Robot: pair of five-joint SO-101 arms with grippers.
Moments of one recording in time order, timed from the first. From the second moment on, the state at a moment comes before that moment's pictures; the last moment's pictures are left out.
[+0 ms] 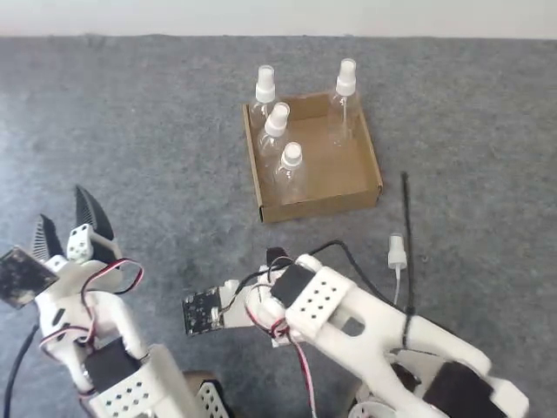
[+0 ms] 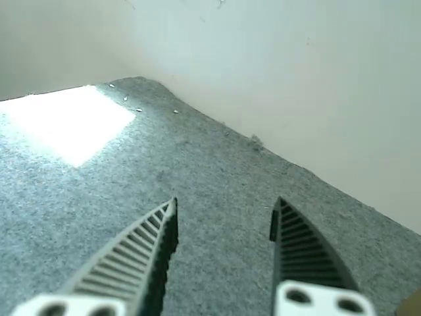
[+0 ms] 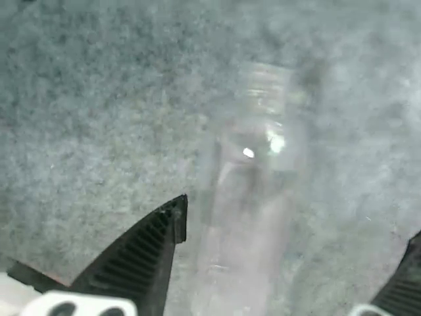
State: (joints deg) left arm -38.1 -100.3 88.0 38.1 20.1; right arm -57.8 -19.0 47.3 64.8 48.0
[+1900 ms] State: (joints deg) left arm -38.1 -100.3 88.0 38.1 20.1; right arm -51.8 1.1 27.8 80.3 46.3
